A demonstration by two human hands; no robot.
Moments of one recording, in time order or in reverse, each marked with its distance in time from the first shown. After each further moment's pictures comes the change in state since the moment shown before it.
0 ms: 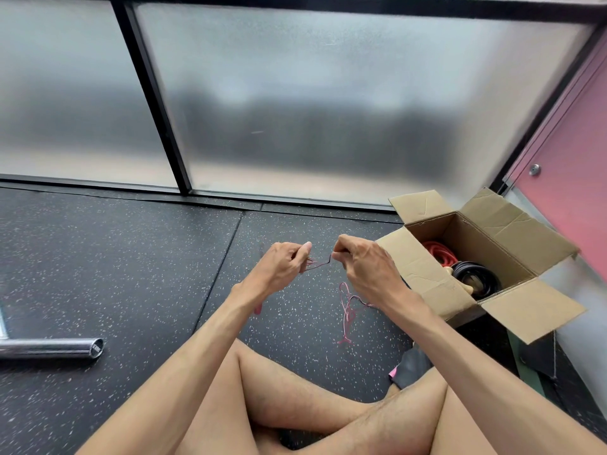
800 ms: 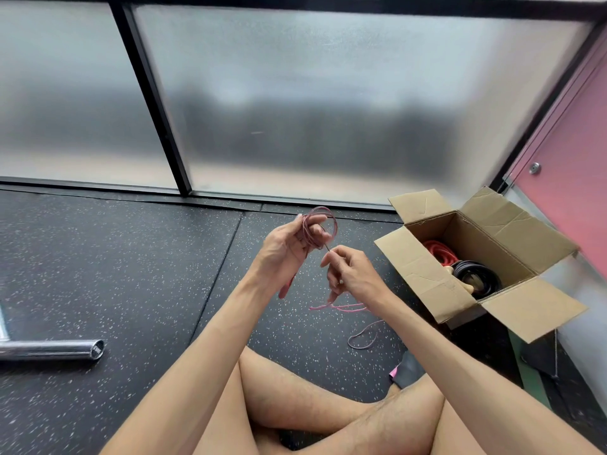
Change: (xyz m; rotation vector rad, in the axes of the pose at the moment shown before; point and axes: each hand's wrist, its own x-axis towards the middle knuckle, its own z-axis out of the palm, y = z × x) left_hand 0.007 0.039 -0.007 -1.483 -0.065 -0.110; right_hand -0.003 -0.006 0.022 0.985 -0.252 0.455
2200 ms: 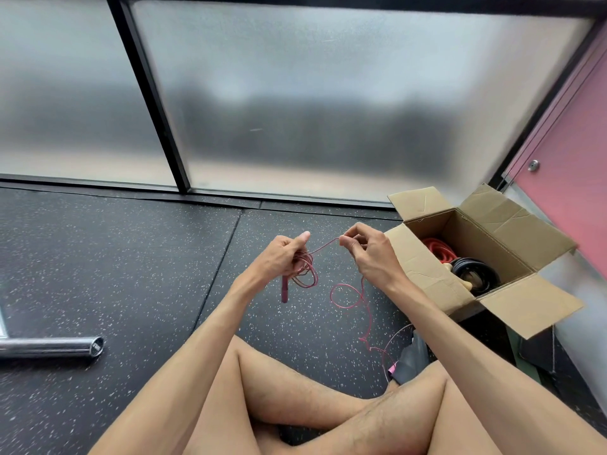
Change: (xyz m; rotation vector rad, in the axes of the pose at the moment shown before) left_hand -0.002 -0.006 -0.031 0.906 0.094 -0.162; right_hand 0.010 -0.011 -0.031 -0.457 0.255 -0.259
